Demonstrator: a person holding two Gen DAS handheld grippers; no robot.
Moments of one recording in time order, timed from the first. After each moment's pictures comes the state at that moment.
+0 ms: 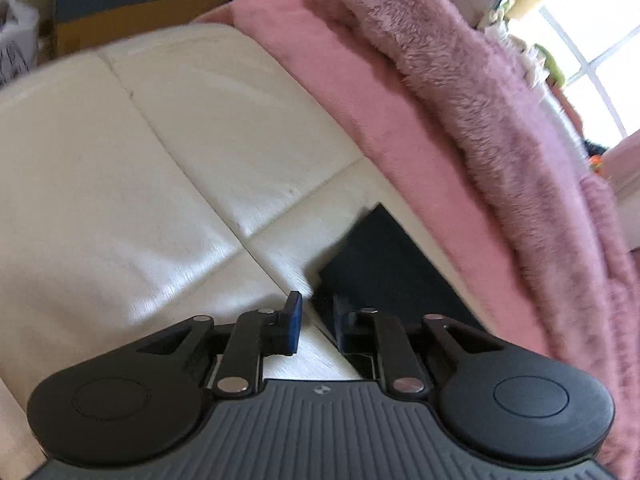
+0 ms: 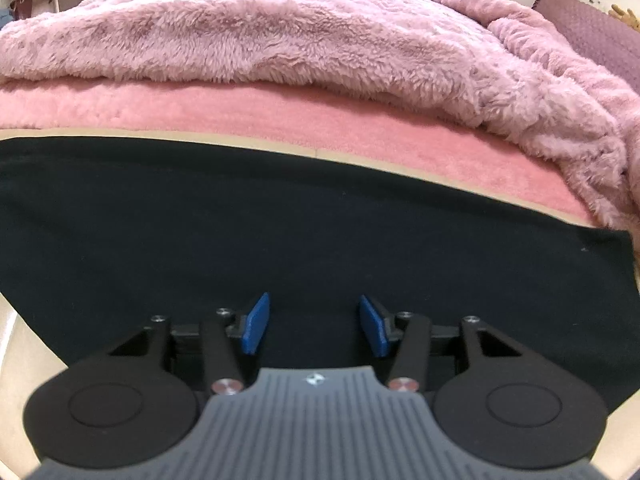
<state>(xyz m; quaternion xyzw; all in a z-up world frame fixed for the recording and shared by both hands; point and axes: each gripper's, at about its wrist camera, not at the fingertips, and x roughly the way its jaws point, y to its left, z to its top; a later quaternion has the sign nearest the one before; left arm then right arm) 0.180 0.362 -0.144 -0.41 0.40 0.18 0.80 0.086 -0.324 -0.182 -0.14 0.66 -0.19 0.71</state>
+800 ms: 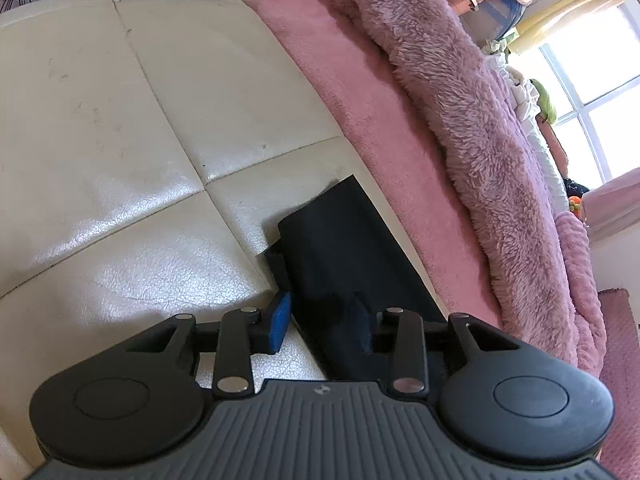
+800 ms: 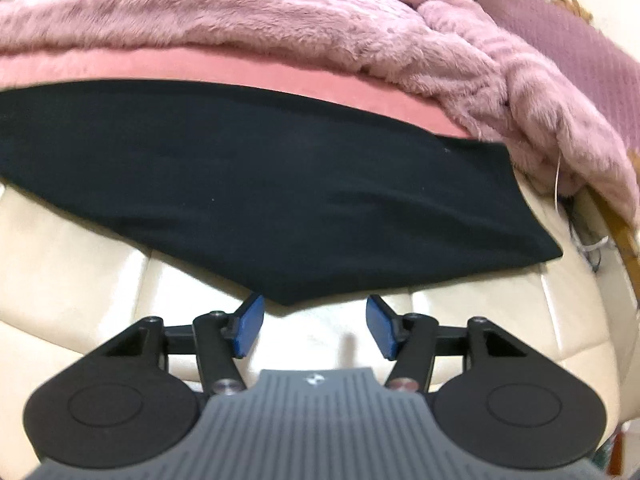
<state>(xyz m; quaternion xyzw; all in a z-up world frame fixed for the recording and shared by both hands) 0.183 0.334 -0.160 -0.47 0.37 0.18 0.79 -0.028 -0.329 -0.085 -0.20 0.66 -0.26 0.68</state>
